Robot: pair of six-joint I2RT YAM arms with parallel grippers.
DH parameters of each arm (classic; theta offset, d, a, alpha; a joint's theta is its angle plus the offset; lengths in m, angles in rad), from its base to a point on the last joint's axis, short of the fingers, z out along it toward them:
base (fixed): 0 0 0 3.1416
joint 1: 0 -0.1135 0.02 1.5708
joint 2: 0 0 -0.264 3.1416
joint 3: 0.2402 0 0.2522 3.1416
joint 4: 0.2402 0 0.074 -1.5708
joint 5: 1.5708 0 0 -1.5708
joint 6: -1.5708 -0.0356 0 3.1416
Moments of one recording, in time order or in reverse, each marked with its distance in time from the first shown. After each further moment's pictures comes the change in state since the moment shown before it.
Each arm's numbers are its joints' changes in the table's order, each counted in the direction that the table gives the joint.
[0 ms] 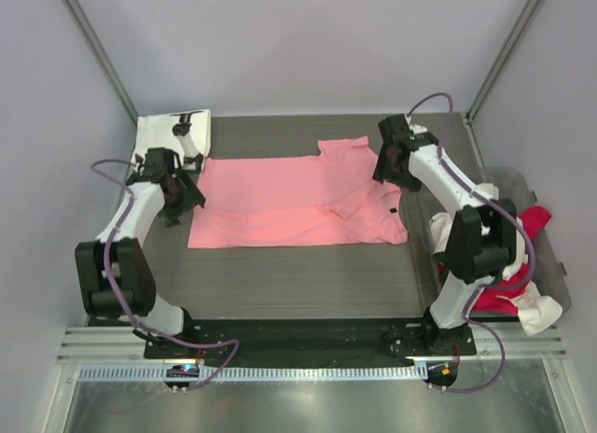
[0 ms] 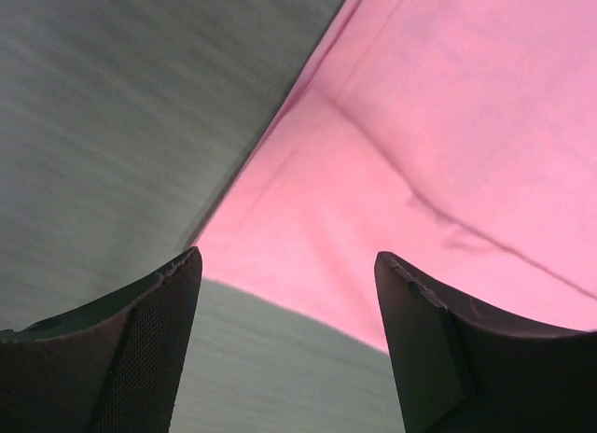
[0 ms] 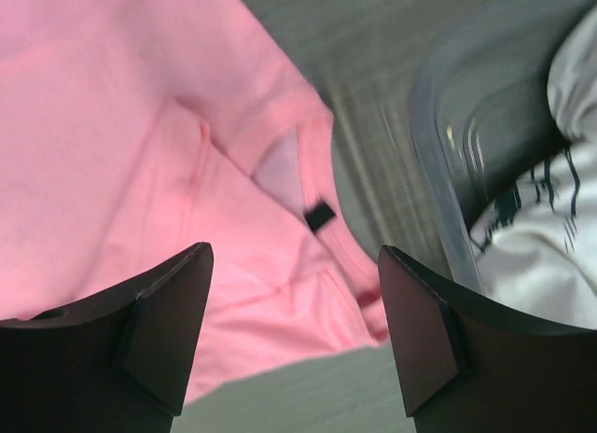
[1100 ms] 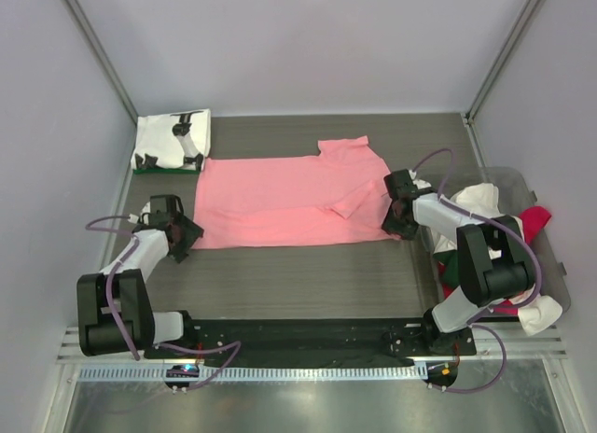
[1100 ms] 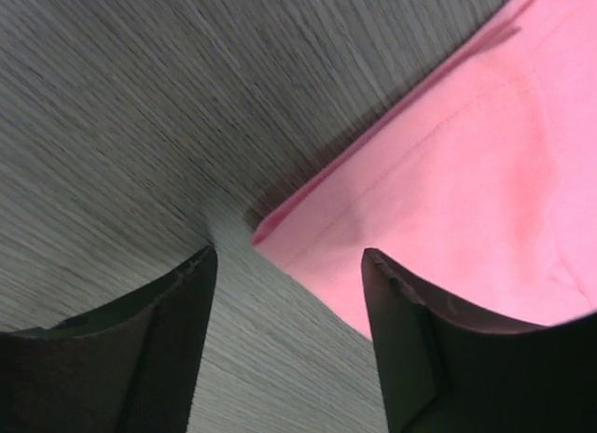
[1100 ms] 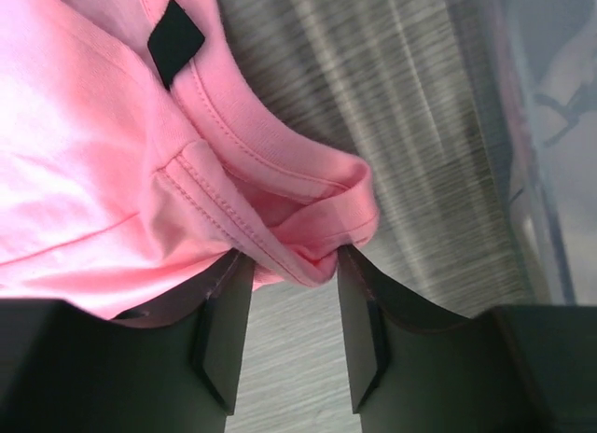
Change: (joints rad) left arm -0.043 -0.321 -0.557 -0.321 -0.034 0.279; right arm 0.020 -0.269 -0.715 -0.349 -0.113 -0.095
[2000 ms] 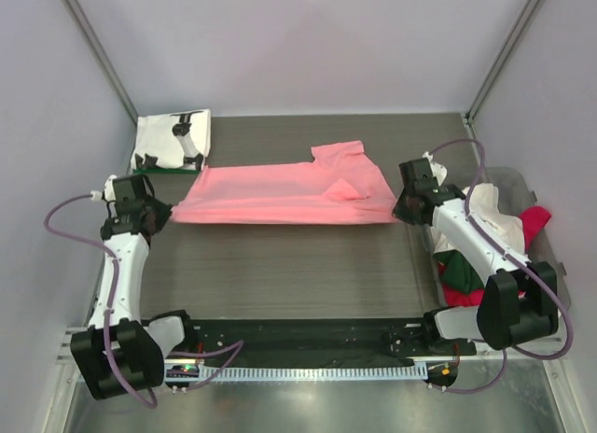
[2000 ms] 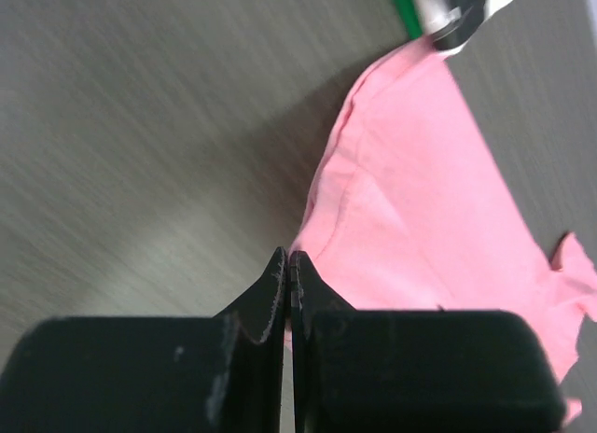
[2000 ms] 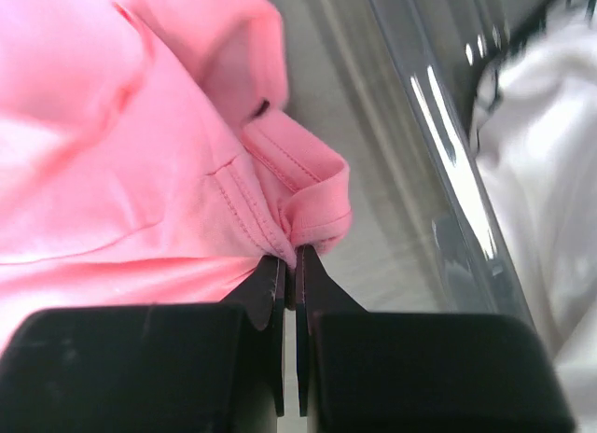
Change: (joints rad) left arm -0.106 -0.183 0.275 0.161 0.001 -0.064; right arm 0.010 -0.238 0.122 0.121 -0.026 -0.005
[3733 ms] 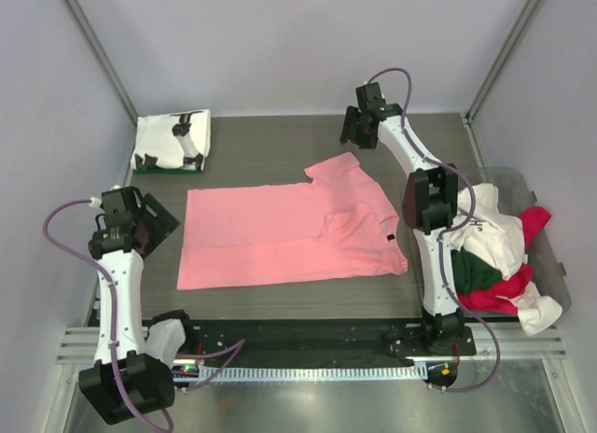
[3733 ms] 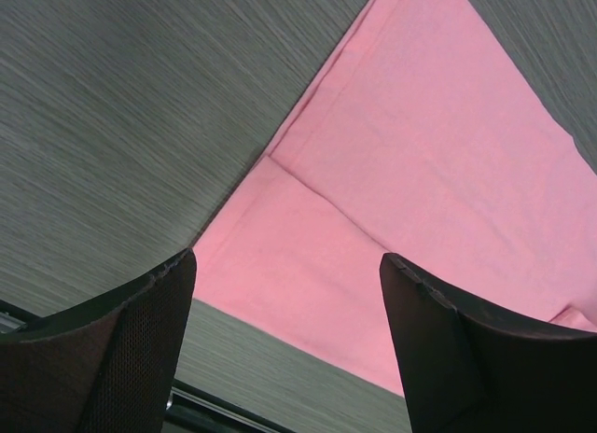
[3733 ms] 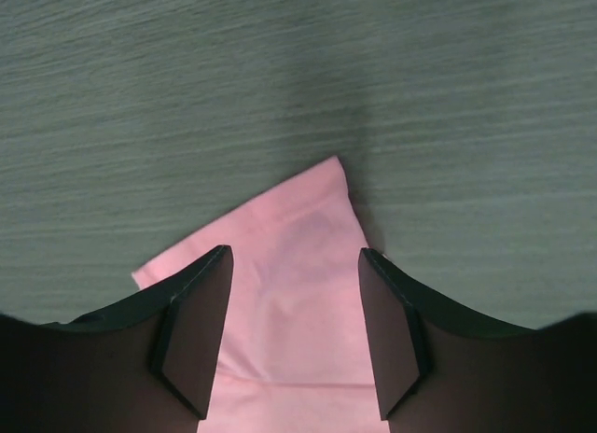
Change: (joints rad) left arm -0.064 -0.176 0.000 0.308 0.091 -0.251; right arm -0.035 0.999 1.192 0.080 -0.227 0.220
